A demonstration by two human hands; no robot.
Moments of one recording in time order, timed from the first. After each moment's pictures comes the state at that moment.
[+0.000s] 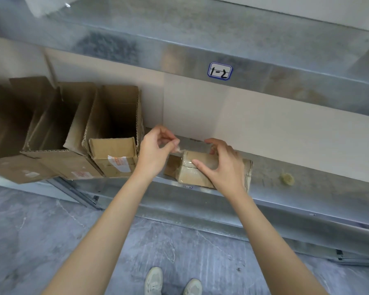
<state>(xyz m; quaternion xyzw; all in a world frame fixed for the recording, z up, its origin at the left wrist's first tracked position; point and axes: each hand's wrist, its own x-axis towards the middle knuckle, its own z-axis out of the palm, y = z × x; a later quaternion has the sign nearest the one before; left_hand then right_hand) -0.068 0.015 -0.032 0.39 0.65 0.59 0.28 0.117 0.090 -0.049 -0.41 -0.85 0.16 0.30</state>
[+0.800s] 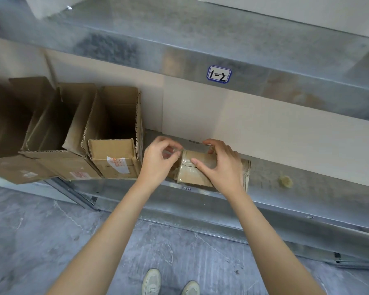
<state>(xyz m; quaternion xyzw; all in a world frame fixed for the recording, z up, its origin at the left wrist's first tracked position) -0.058 0.009 -0.047 0.48 0.70 0.50 0.18 0.114 0.099 -0.052 -0.41 -0.86 0.15 0.27</state>
